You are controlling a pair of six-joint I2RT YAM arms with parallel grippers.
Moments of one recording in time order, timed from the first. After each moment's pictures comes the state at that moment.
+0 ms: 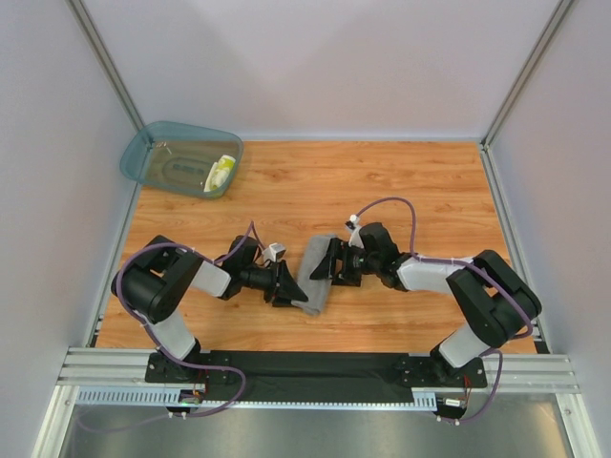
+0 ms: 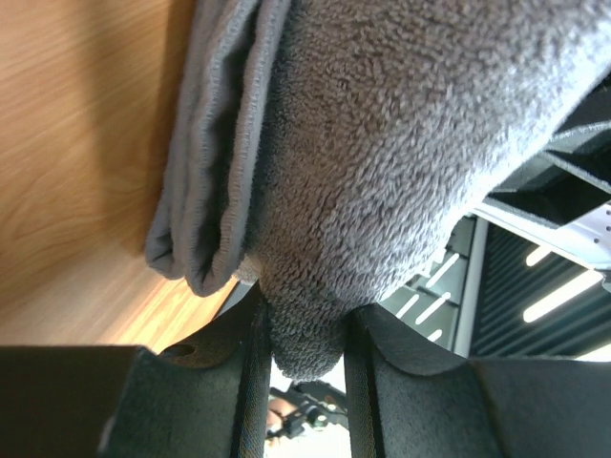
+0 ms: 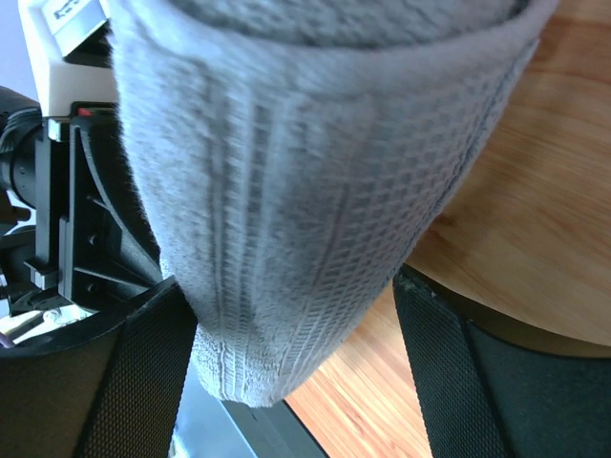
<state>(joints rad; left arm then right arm) -0.52 1.70 0.43 0.52 0.98 -1.15 0.60 1.57 0.59 0.26 -0.50 0.83</state>
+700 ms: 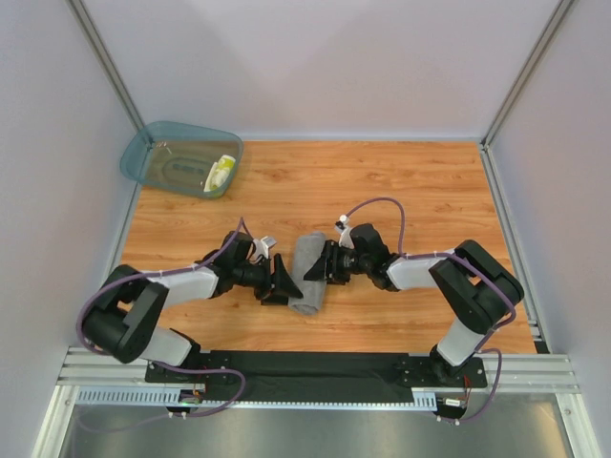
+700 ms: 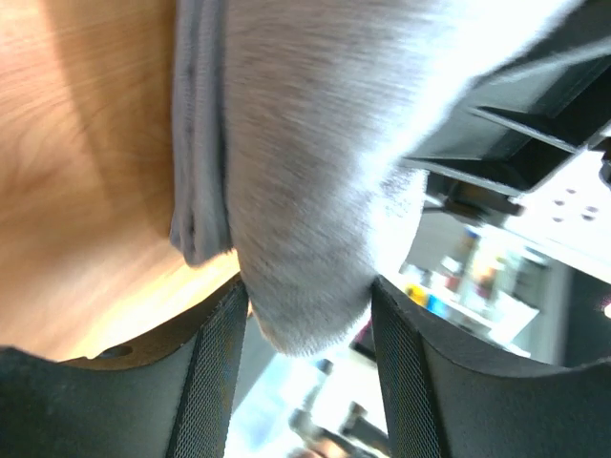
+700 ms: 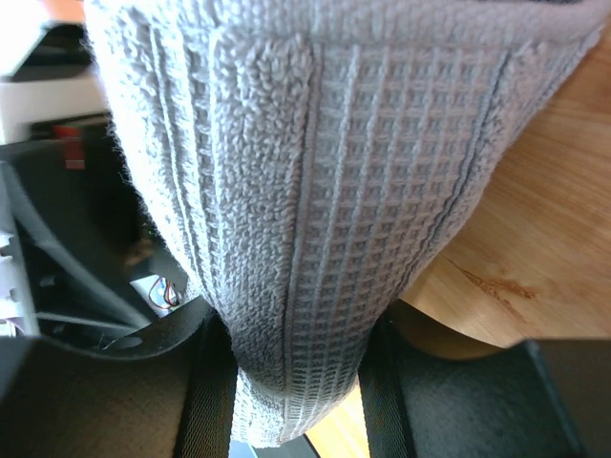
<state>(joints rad) -0.50 1.49 0.44 0.22 0.84 -0.97 0.65 1.68 0.61 0.44 -0.53 0.90</state>
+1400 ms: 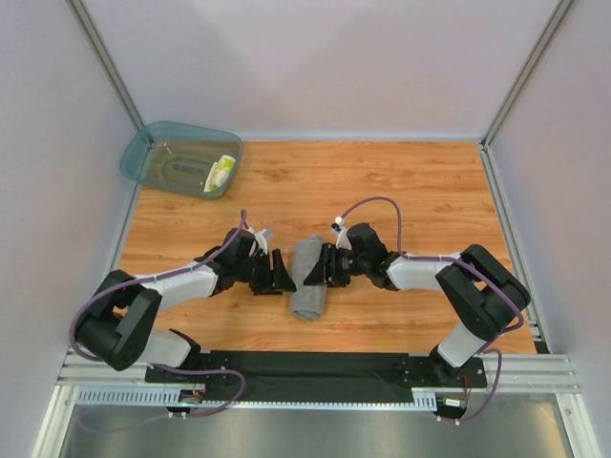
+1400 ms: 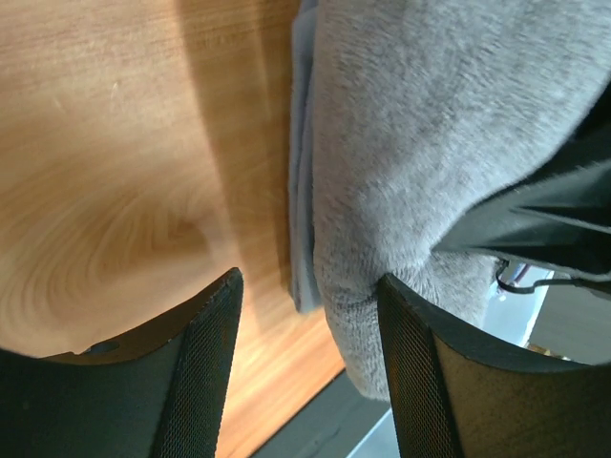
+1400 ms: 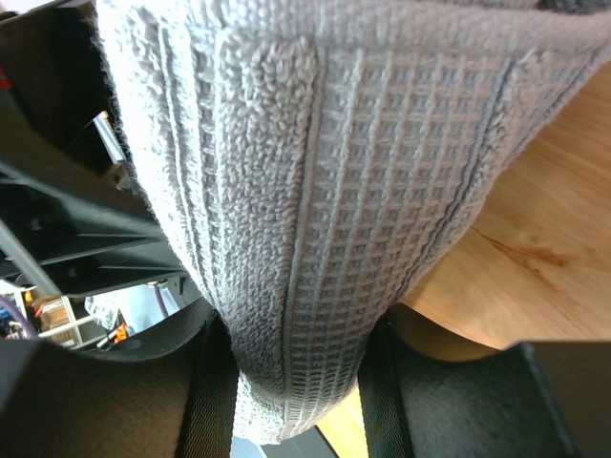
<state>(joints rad) -0.53 1.34 0.51 -0.03 0.49 -0.70 0.68 1.63 0.65 0.31 -0.55 0.84</state>
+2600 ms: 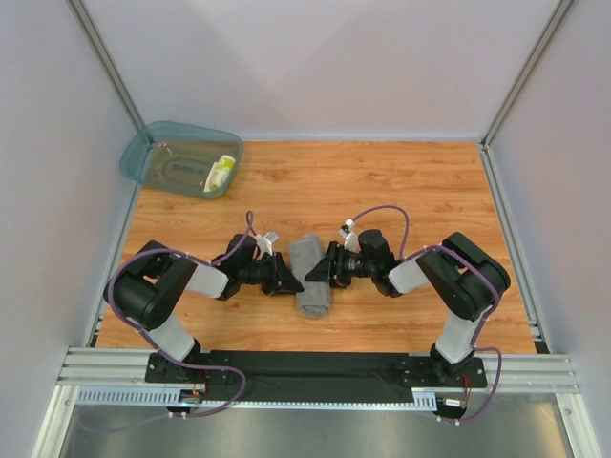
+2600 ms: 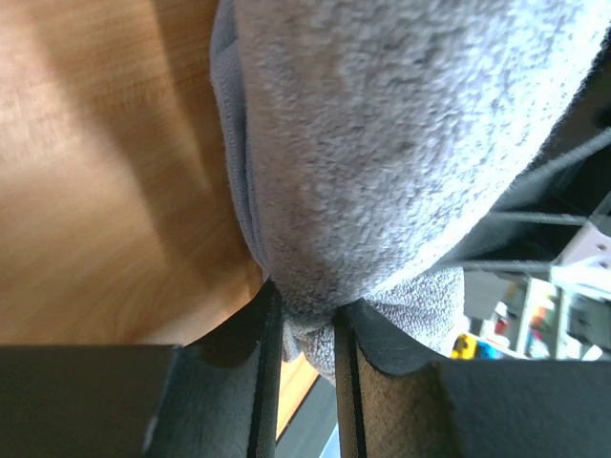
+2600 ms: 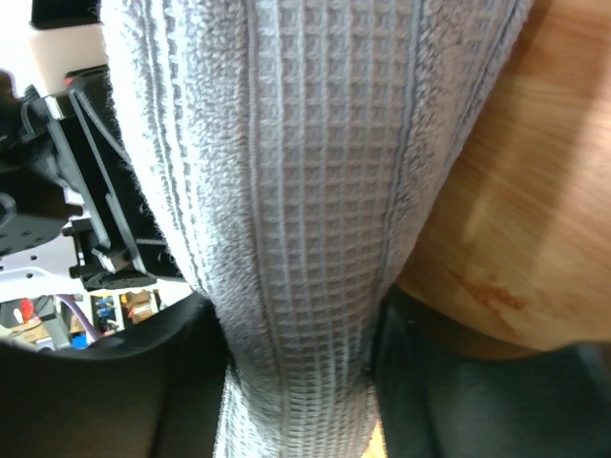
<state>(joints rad) -0.51 1.67 0.41 0.58 0.72 -0.94 0.61 1.79 0.53 0.75 -0.66 1.04</state>
